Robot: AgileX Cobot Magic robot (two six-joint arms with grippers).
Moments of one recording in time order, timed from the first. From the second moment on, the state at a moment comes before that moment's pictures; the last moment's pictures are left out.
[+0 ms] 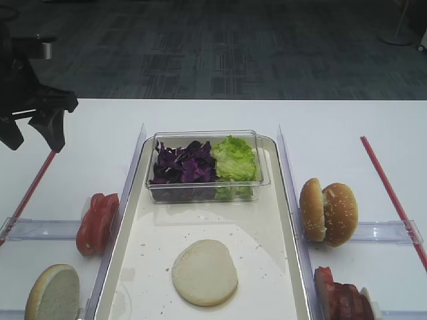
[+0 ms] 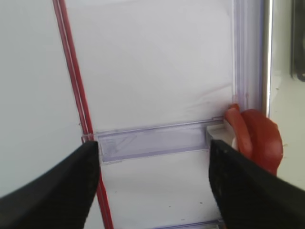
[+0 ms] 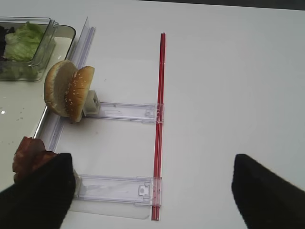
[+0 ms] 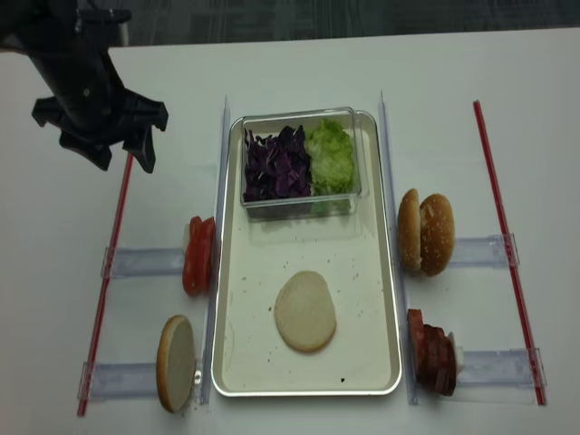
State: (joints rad) left arm -0.08 1.77 -1.44 -0.03 1.22 0.00; right arm -0.02 -0.02 -0.48 0.08 1.13 -0.10
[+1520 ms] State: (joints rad) left arm -0.08 0.82 -1.44 0.00 1.27 0.00; right arm -0.02 -0.02 -0.48 0.08 1.13 -0.10
